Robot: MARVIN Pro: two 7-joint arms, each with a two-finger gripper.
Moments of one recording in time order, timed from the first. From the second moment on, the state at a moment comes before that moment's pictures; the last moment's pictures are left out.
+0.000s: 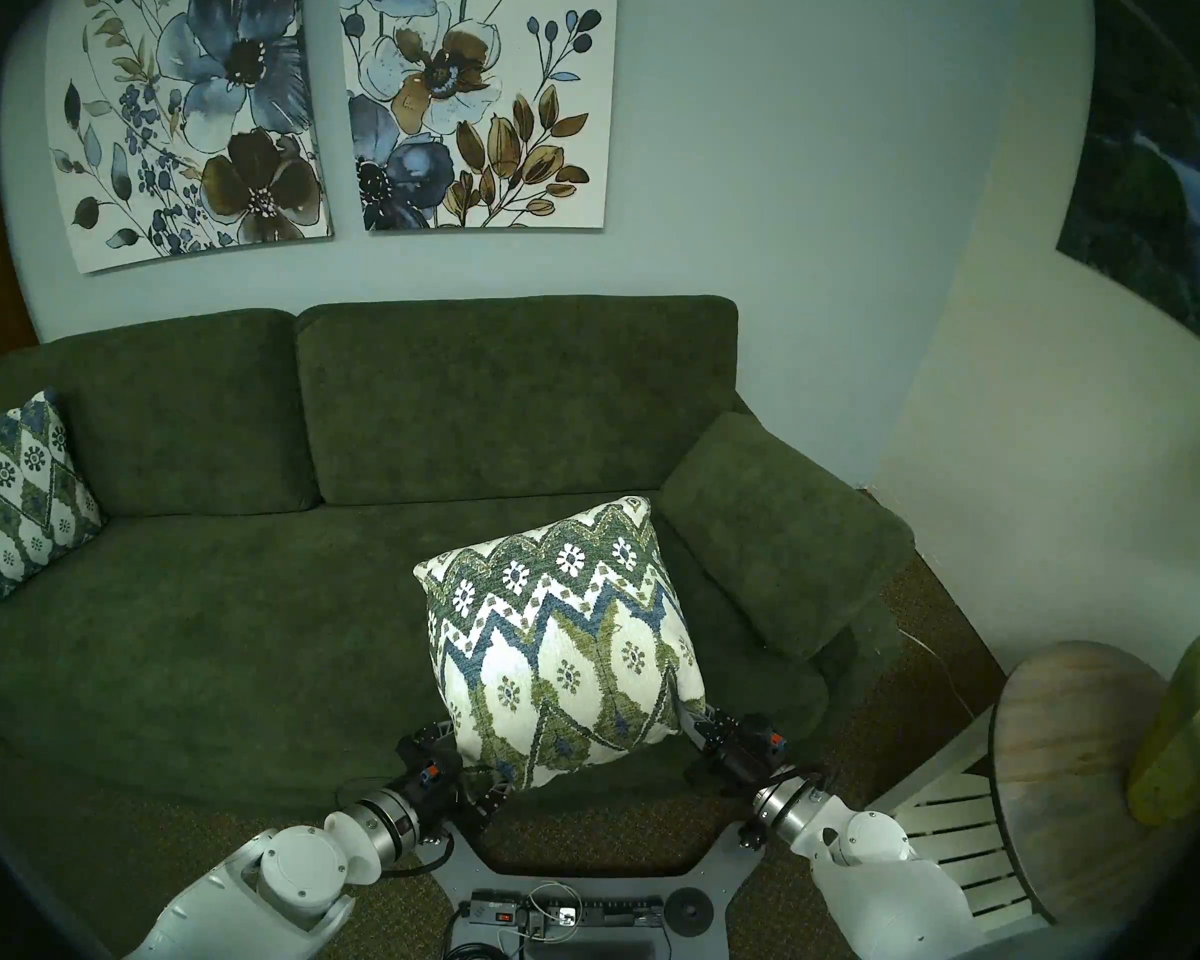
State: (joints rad) left arm 2.06 -1.03 -1.31 -1.53 -0.05 -0.15 -0.24; right arm -1.77 -1.33 1.45 -0.99 0.37 -0.56 0.74
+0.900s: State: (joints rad) left arm 1.90 -1.08 -1.27 -1.23 -0.13 -0.28 -0.36; right arm -1.77 -1.33 1.44 -0.99 0.37 -0.56 0.74
